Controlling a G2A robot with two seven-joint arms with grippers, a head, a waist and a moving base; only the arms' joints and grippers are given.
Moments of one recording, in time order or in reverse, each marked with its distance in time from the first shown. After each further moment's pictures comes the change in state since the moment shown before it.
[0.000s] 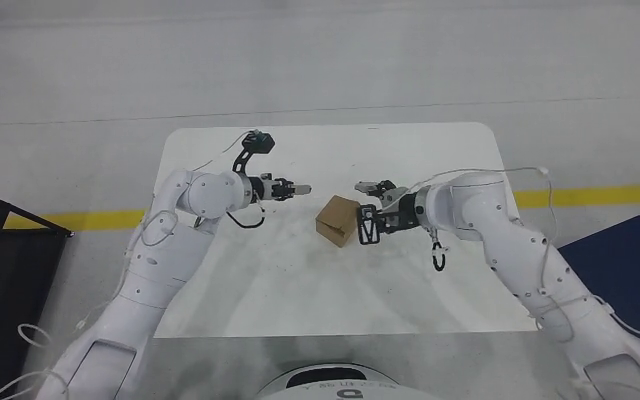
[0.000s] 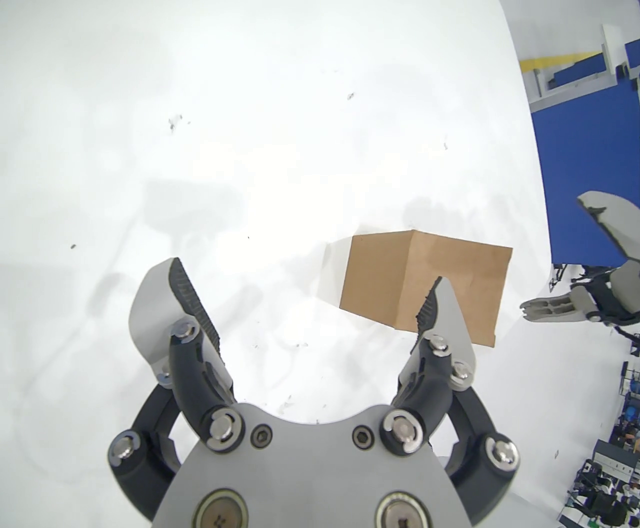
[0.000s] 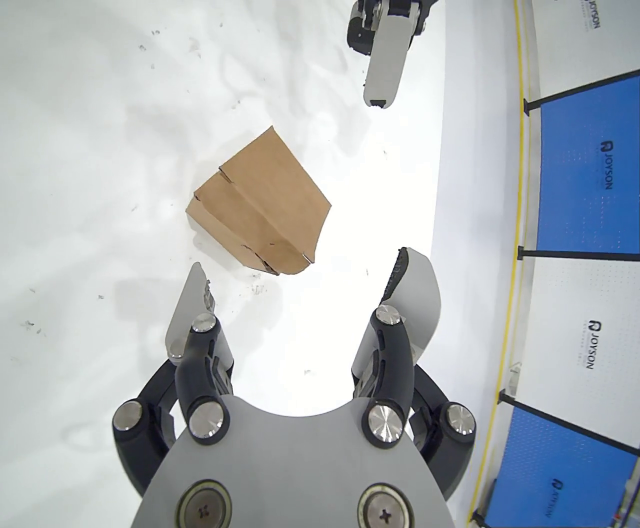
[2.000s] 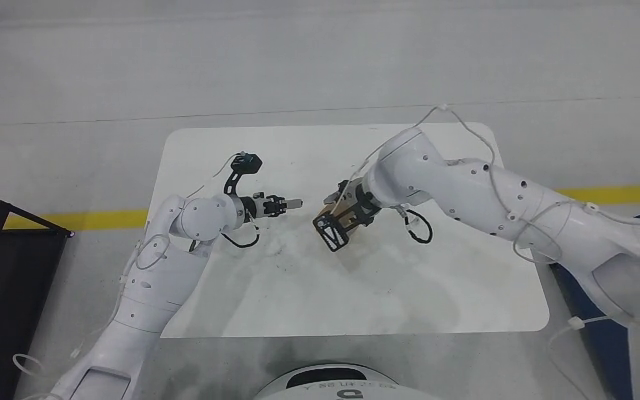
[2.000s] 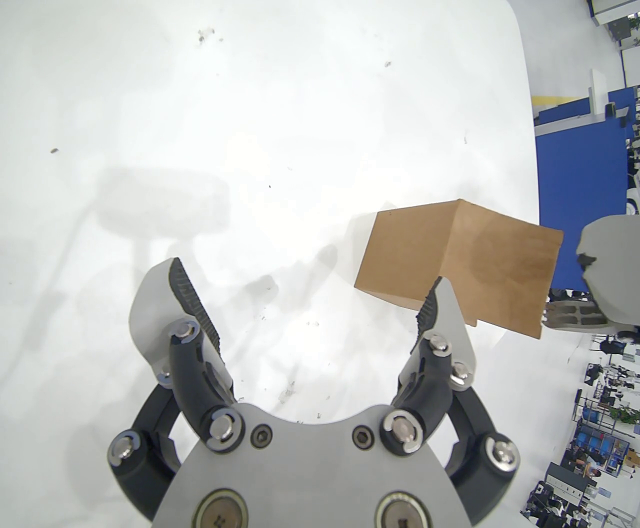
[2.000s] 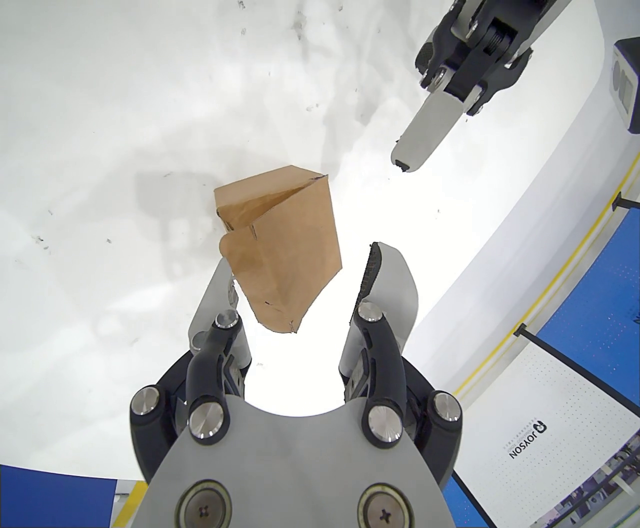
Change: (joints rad) left arm 0.122 0.018 -0.060 -0.035 -0.015 0.022 0.055; right arm 0.755 -0.054 -0.792 0.190 0.468 0.000 0.223
